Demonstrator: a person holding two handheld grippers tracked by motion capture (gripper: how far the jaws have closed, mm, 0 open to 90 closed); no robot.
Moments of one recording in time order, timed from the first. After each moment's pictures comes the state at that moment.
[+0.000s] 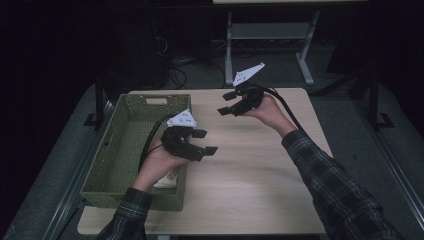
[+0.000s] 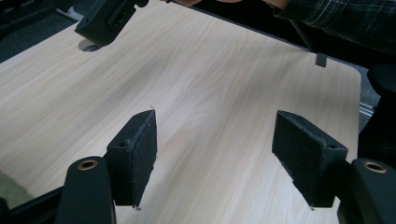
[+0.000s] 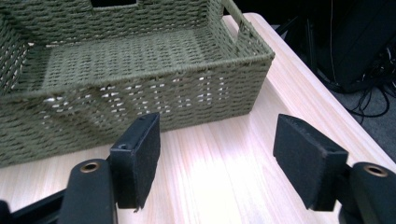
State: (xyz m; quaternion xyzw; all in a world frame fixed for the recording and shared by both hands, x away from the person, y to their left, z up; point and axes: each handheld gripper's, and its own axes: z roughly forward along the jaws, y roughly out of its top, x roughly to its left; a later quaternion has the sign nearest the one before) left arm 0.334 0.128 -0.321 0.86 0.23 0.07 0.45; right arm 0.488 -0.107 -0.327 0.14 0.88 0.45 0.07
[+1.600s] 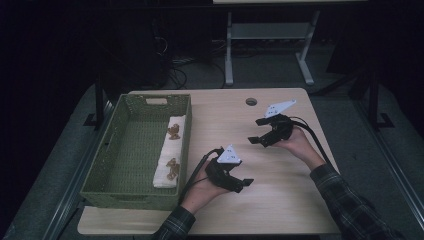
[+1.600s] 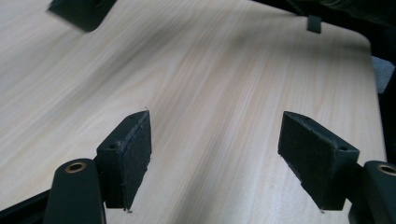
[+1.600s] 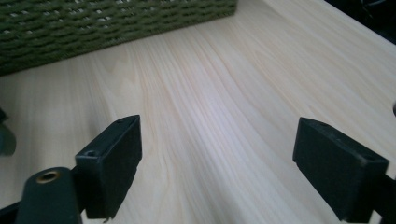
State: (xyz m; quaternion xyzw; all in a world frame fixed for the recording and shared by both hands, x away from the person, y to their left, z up) left arm 0.308 0.039 -0.427 0.87 0.20 0.05 0.45; right arm 0.438 -0.193 -0.410 0.22 0.87 0.43 0.08
